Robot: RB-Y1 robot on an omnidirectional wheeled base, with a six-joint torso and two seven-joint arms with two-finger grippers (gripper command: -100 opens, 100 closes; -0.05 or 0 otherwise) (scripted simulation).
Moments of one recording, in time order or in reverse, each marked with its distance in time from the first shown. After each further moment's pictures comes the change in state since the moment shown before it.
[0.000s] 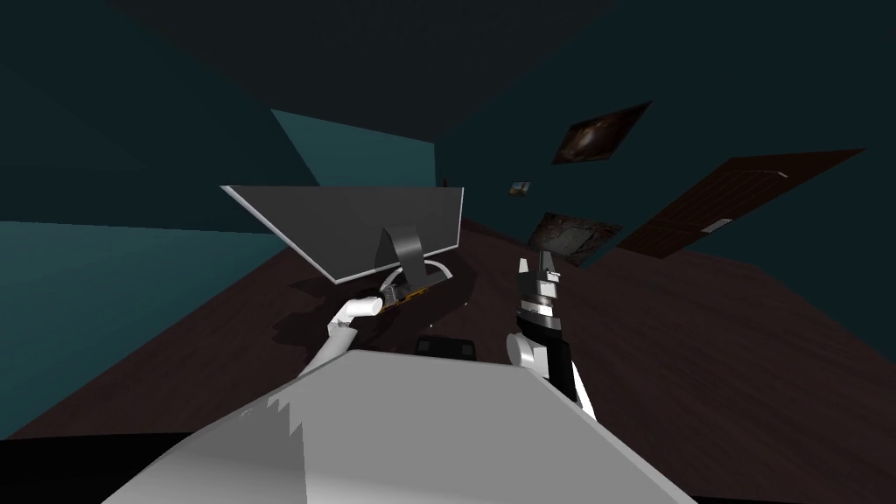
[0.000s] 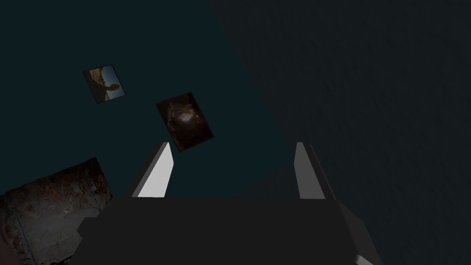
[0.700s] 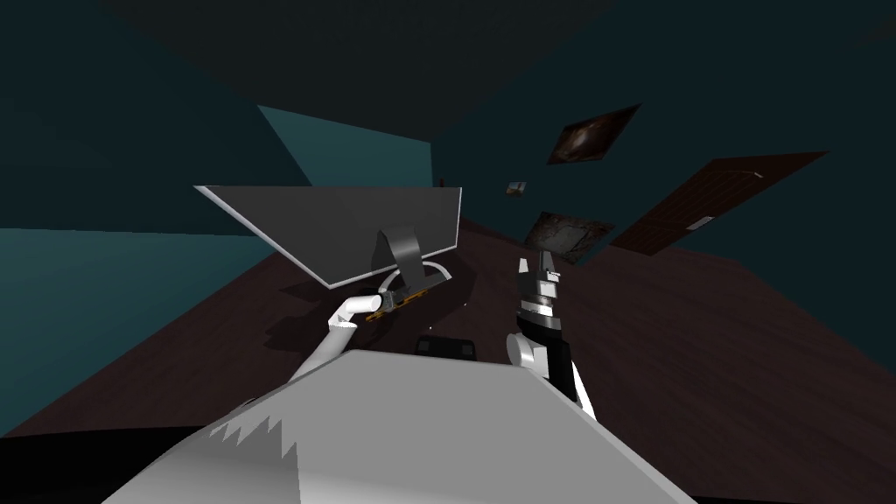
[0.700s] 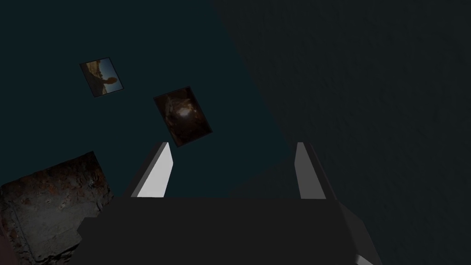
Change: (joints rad) left arm -0.057 0.040 0.008 0.108 0.053 0.180 0.038; right arm 0.000 0.000 0.000 0.000 0.000 0.000 0.000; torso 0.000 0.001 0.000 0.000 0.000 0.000
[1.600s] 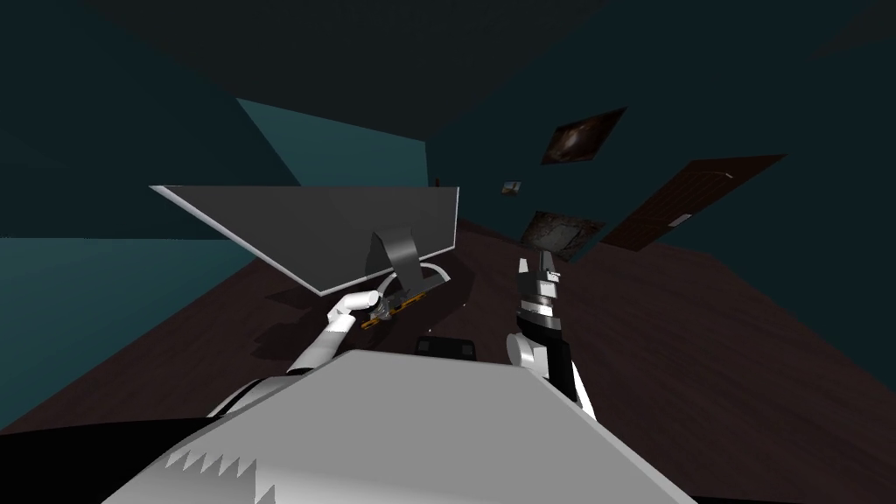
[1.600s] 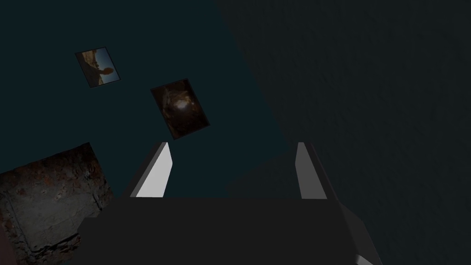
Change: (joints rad) left arm -0.087 0.062 0.011 0.158 0.074 0.239 0.053; right arm 0.000 0.000 0.000 0.000 0.000 0.000 0.000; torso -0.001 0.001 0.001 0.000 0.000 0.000
